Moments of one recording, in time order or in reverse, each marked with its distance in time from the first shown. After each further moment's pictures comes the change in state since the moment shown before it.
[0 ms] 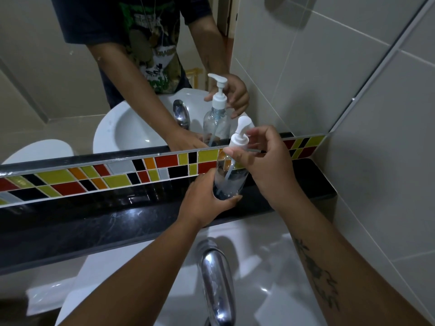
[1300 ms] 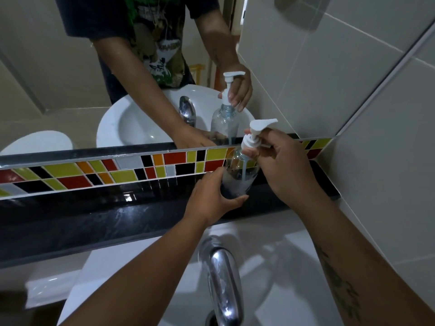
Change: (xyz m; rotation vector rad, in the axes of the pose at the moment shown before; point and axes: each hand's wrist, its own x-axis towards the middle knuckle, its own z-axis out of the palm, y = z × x) left_hand -0.002 -0.001 -0.001 -0.012 -0.030 -0.025; right_hand 0.000 -0.020 -0.003 -0.385 -0.114 -0.148
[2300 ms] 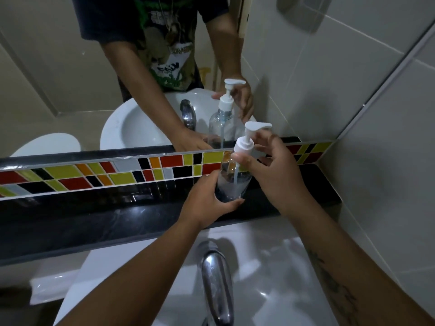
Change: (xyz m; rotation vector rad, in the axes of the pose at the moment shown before) left_hand -0.002 0.009 -0.004 -0.011 0.030 -0.007; right_hand -0.004 0.016 0.001 0.292 -0.020 0.152
